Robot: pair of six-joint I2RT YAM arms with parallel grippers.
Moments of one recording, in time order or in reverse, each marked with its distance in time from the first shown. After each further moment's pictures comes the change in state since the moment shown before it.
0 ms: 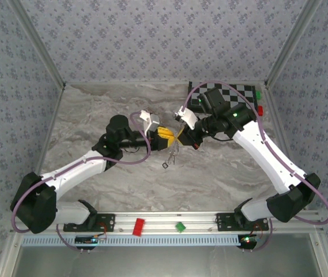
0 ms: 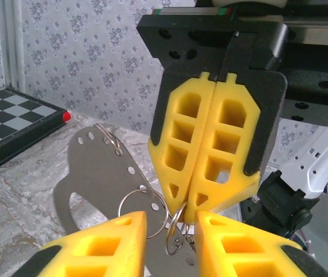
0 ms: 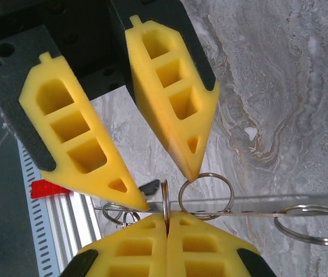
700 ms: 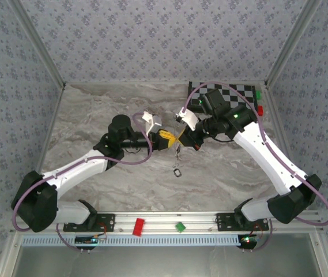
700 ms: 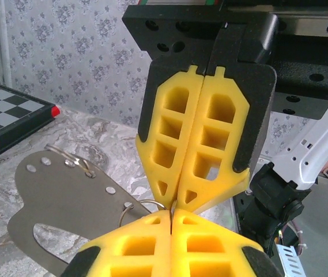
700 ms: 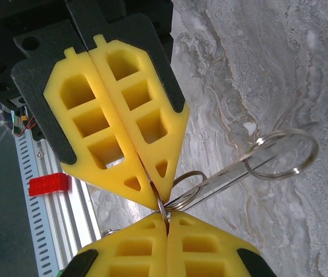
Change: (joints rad) left arm -0.013 0.014 0.013 -0.023 0.019 0.018; right arm -0.001 -0.014 -0.020 0.001 0.008 0.000
